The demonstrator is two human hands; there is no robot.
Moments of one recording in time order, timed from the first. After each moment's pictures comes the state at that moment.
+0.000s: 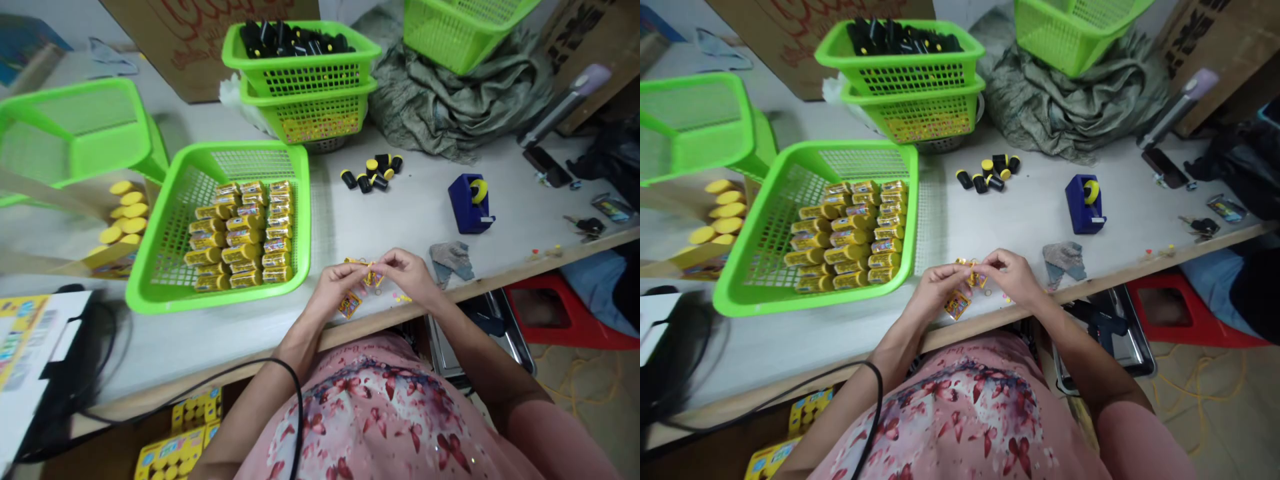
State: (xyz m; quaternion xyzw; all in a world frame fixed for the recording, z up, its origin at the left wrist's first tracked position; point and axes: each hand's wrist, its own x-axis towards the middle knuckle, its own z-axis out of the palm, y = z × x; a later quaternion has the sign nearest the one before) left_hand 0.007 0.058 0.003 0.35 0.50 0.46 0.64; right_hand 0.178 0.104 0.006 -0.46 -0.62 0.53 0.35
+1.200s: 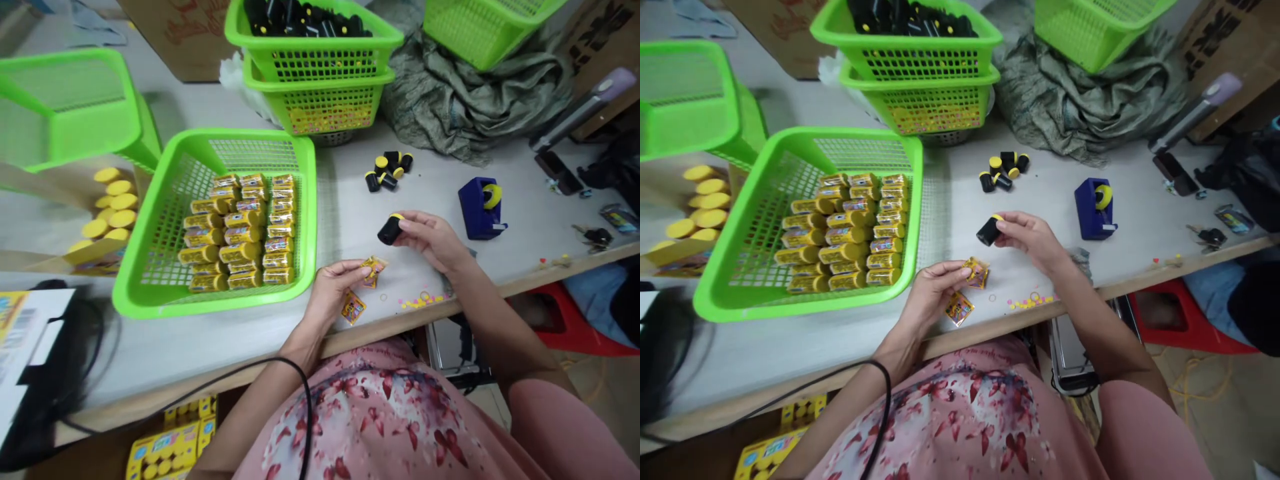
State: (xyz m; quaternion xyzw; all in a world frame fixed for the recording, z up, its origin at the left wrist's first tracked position) left_hand 0.008 0.065 0.010 0.14 0.47 0.55 0.67; right_hand 0.183 0.168 0.049 -0.42 -0.48 0.68 0.34
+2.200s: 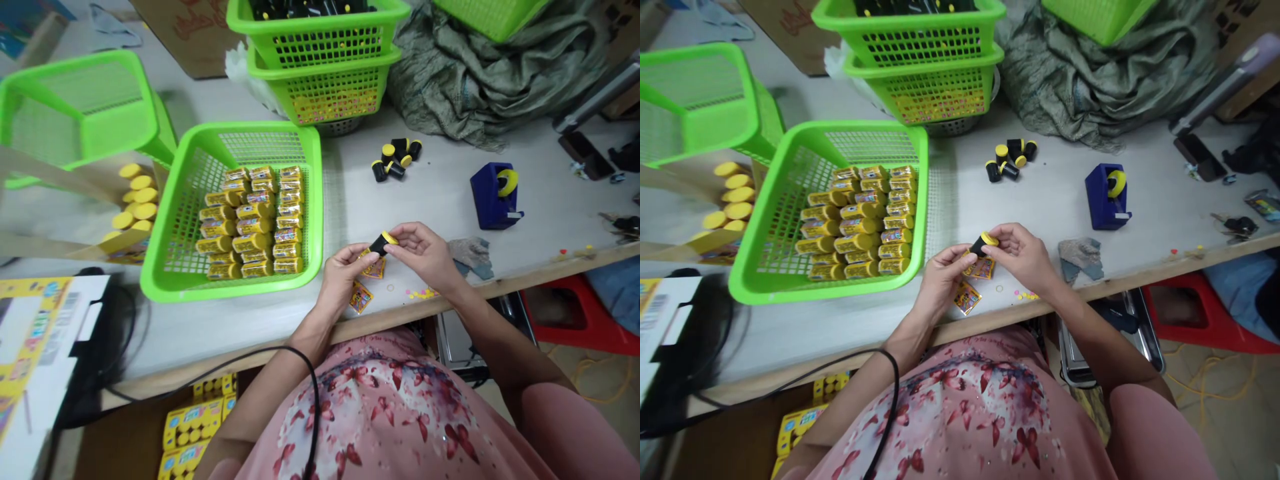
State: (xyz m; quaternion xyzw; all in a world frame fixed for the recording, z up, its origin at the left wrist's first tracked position) left_hand 0.014 0.066 0.007 0.17 0.48 0.59 0.62; right_hand 0.168 0.119 0.022 -0.43 -0.60 0.55 0.40
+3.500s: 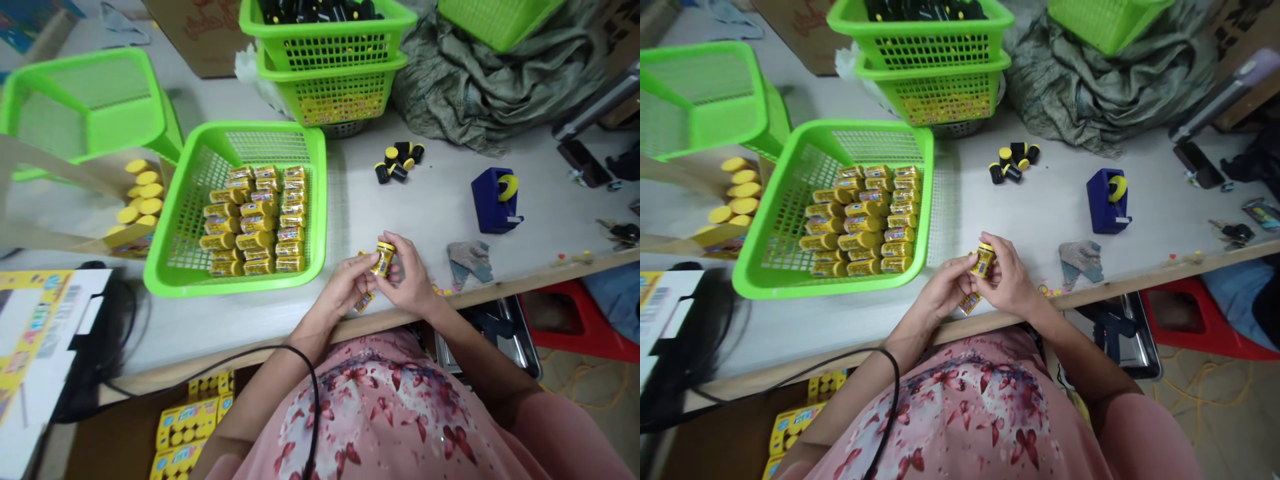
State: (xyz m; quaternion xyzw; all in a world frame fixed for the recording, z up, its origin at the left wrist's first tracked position) left_hand 0.010 0.062 0.006 0.18 0.39 0.48 0.77; right_hand 0.155 0.087 -0.002 -0.35 -0.83 0.20 0.40
